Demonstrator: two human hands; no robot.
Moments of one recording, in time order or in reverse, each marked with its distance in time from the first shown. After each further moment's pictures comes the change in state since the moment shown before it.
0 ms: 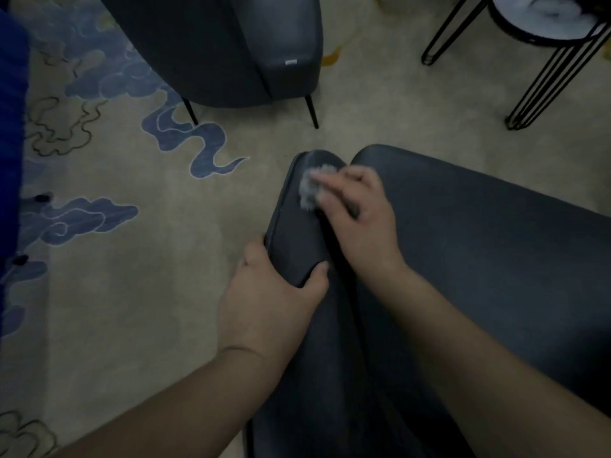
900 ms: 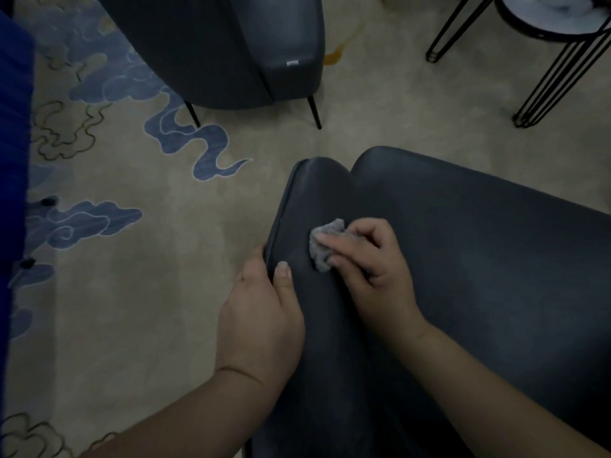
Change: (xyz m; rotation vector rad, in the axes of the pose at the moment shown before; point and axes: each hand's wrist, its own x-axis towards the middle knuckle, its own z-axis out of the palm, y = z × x) left_hand -0.001 -0.002 -0.005 -0.061 -0.010 0.094; right_hand -0.042 0.009 -0.015 -0.115 -0.052 -0.197
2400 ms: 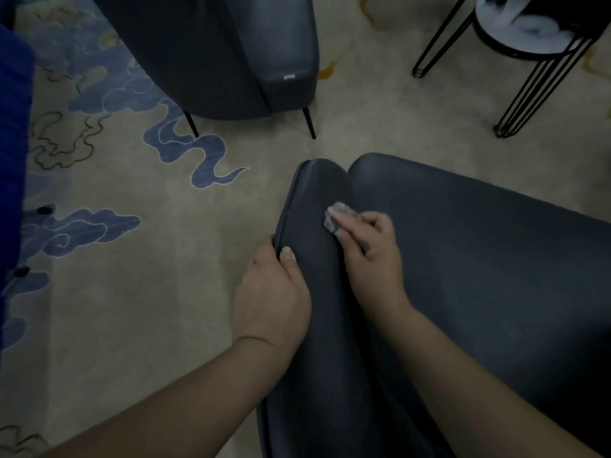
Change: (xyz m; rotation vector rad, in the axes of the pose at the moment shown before) left_hand -0.002 0.000 0.001 0.002 0.008 -0.043; right_hand -0.003 -0.012 0.012 0.047 0.137 0.335
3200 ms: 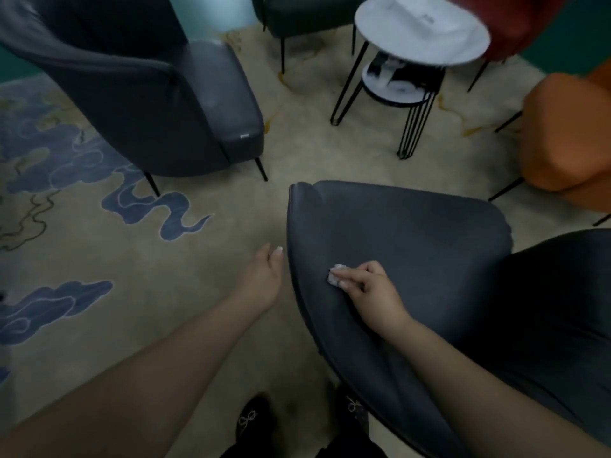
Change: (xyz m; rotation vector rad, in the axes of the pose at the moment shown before) left_hand 0.012 -0.053 -0.082 -0.034 -0.446 0.200; right_hand -0.136 -0.076 -0.013 -0.241 0.005 0.260
